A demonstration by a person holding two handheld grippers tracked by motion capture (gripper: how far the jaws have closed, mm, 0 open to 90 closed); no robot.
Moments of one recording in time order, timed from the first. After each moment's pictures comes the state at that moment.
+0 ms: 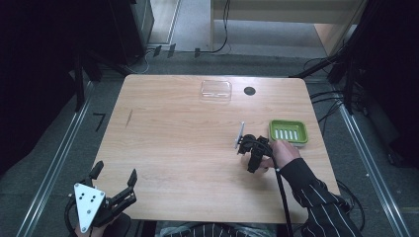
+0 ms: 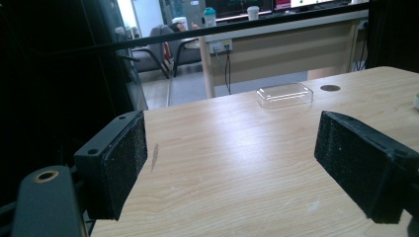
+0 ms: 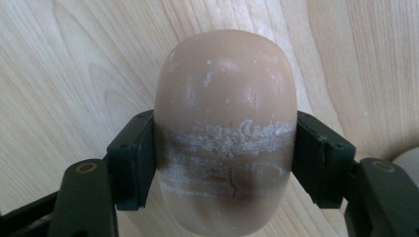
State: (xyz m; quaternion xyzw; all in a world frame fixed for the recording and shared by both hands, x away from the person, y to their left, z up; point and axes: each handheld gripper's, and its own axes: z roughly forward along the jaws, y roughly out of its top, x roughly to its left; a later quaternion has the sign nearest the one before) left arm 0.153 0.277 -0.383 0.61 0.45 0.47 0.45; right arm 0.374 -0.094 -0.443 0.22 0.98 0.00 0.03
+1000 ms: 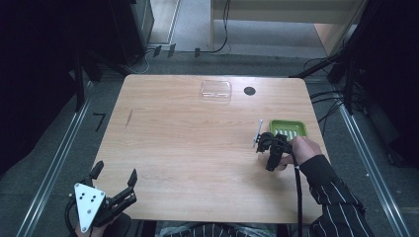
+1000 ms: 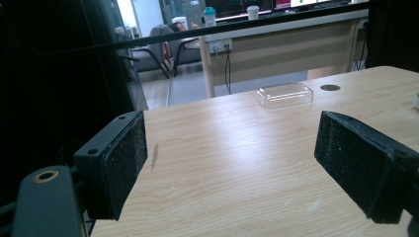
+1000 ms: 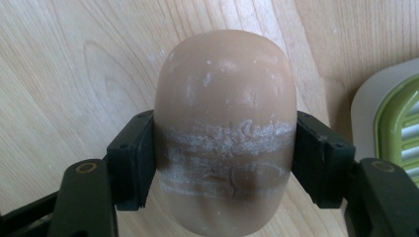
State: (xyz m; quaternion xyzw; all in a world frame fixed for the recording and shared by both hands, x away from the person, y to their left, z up) left arm 0.153 0.277 -0.383 0.61 0.45 0.47 0.45; right arm 0.379 -0.143 -0.435 0.20 0.98 -0.01 0.02
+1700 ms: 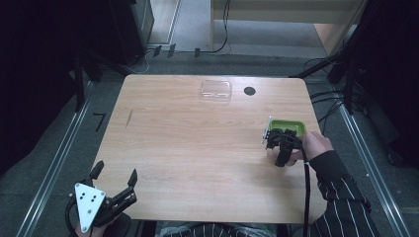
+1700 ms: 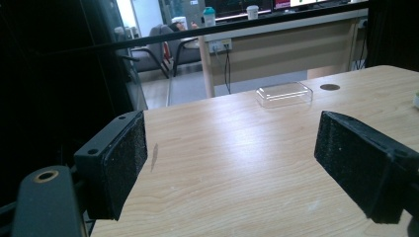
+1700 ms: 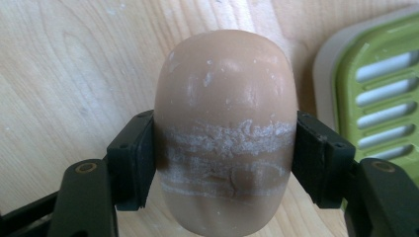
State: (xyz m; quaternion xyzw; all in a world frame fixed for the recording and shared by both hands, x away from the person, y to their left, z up) left arm 0.153 0.276 -0.383 0.61 0.45 0.47 0.45; right arm 0.387 -0.168 -0.426 0.19 0.98 -0.02 0.04
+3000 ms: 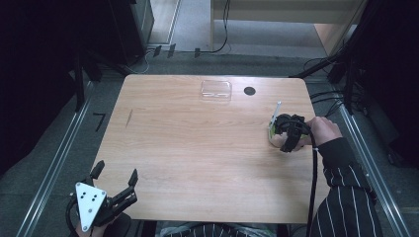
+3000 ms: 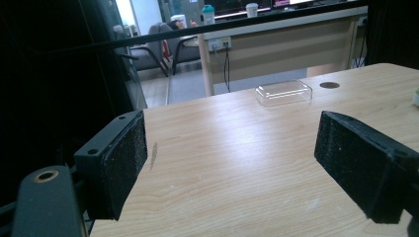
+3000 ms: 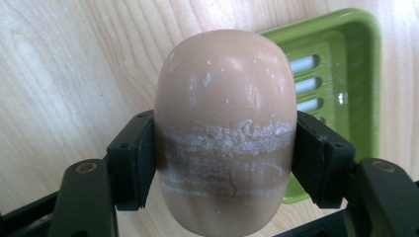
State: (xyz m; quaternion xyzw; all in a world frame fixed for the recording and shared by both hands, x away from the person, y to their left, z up) left arm 0.154 0.276 -0.383 0.61 0.45 0.47 0.45; right arm 0.416 -0.189 -0.400 0.17 0.98 0.00 0.07
